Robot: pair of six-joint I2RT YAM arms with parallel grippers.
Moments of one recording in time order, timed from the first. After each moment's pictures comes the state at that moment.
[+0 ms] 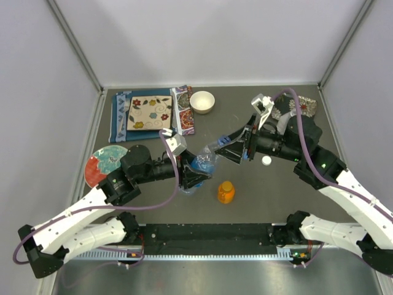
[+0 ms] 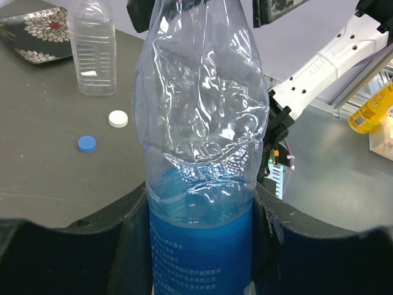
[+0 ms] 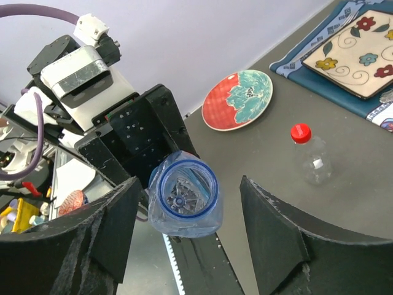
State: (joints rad) left arm -0.89 0.80 0.82 -0.06 0.44 -0.24; right arm 0.79 0.93 1.17 -0.29 -0.42 0.49
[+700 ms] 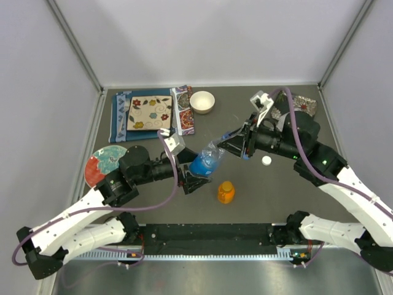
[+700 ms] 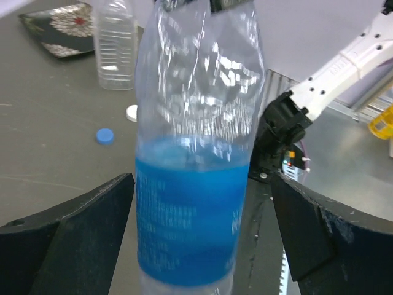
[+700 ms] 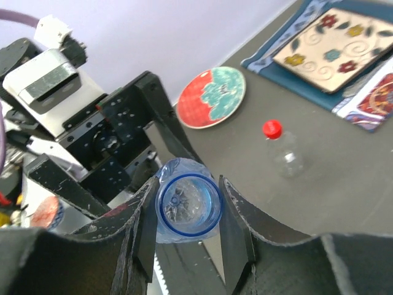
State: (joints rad) left arm -0.89 0.80 0.82 -0.09 0.40 -0.23; right arm 0.79 0.97 1.22 -0.37 -0.36 0.44
